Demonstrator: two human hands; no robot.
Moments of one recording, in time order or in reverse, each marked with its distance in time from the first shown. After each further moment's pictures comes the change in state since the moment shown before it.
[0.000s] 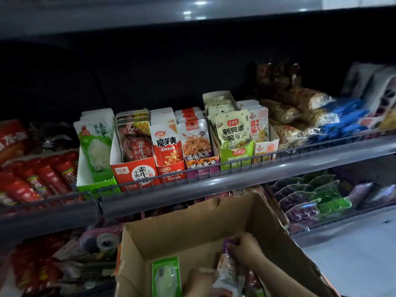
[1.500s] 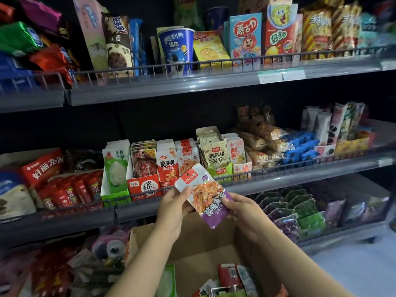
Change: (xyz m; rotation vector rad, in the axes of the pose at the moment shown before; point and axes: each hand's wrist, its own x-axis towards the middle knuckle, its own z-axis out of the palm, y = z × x) left_hand -0.178 0.145 -0.049 -0.570 -0.075 0.746; right_hand -0.140 -0.089 -0.141 1.023 -0.152 -0.375
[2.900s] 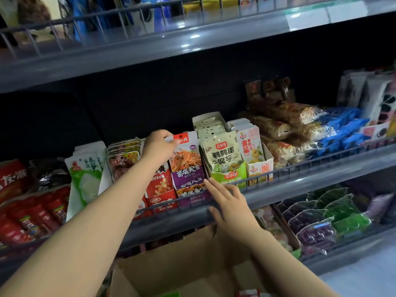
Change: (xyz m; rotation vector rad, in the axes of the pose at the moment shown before) left_hand 0.212 0.066 0.033 1.171 0.114 0.274; right_hand 0.128 0.039 -0.002 -1.321 0.017 -0.446
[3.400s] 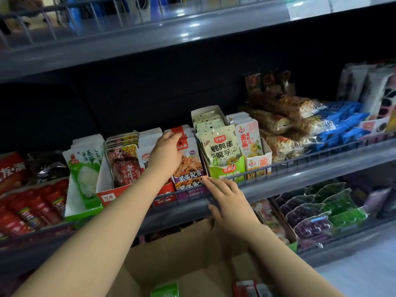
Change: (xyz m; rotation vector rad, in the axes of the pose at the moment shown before) left_hand -0.020 -0.022 0.028 0.343 0.018 0.322; right_hand -0.005 0.004 0.002 -0.043 0.024 -0.060
